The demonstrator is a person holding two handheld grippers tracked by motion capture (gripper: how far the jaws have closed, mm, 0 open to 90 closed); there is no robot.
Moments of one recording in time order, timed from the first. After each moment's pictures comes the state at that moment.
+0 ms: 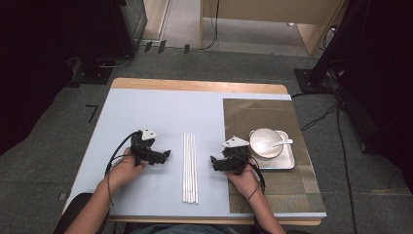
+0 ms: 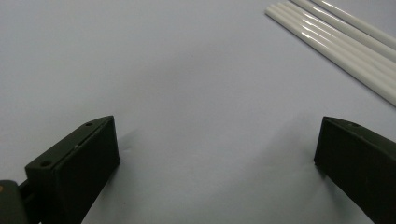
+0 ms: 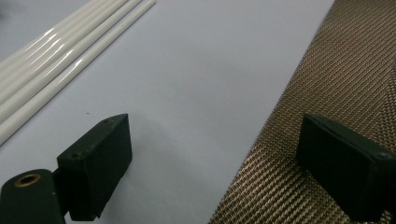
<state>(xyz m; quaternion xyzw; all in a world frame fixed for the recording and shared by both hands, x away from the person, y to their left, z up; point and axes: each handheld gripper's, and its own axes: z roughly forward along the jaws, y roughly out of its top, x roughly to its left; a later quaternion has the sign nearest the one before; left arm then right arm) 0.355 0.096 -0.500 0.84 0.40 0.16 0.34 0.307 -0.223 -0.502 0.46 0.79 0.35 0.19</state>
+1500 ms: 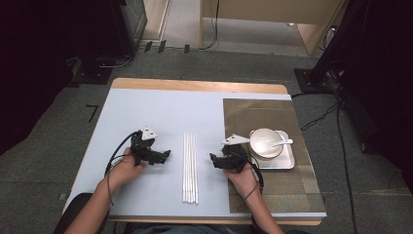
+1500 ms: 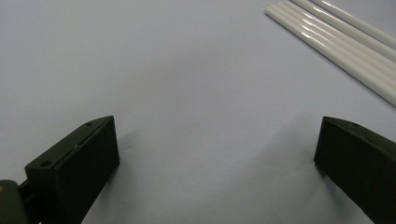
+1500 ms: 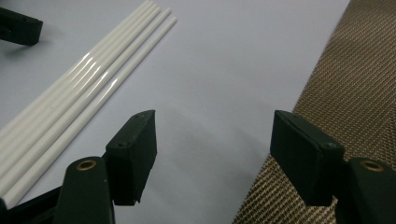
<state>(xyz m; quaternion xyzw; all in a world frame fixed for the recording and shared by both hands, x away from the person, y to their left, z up) 0.355 0.096 -0.500 0.84 0.40 0.16 0.34 0.304 -0.218 -0.484 0.48 0.79 0.36 0.16</state>
